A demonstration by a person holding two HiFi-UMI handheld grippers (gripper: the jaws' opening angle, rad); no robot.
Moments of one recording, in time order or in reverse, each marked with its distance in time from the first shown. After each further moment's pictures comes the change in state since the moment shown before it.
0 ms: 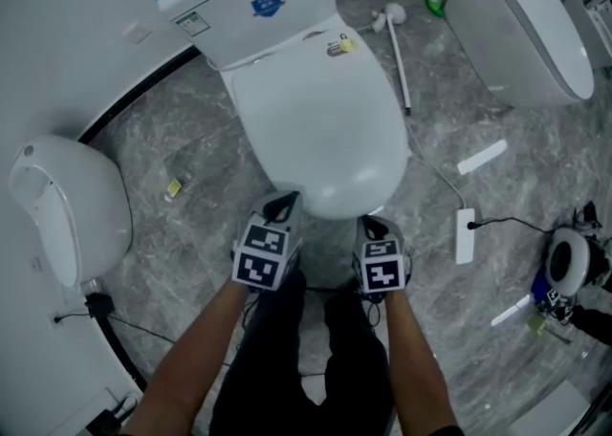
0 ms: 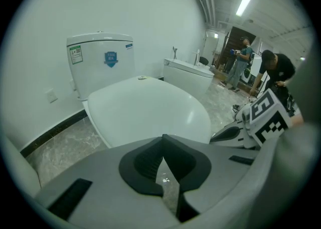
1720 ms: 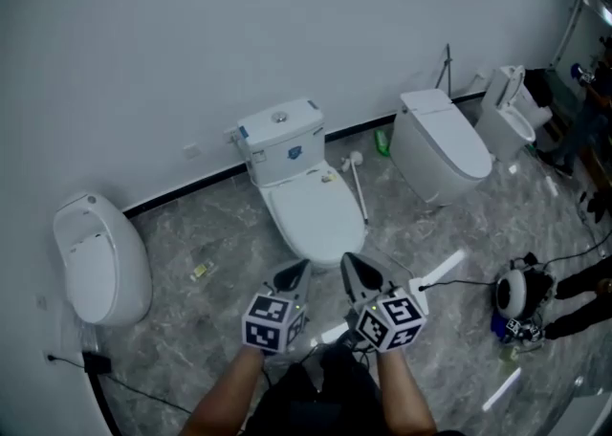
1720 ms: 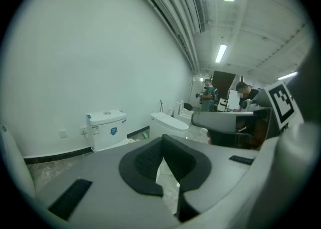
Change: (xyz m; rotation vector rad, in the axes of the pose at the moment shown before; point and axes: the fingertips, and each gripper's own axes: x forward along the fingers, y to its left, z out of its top) left arm -0.385 -0.105 0.117 -0.016 -0.470 -0.102; right arm -0.450 0.196 0.168 0.042 -0.805 0.224
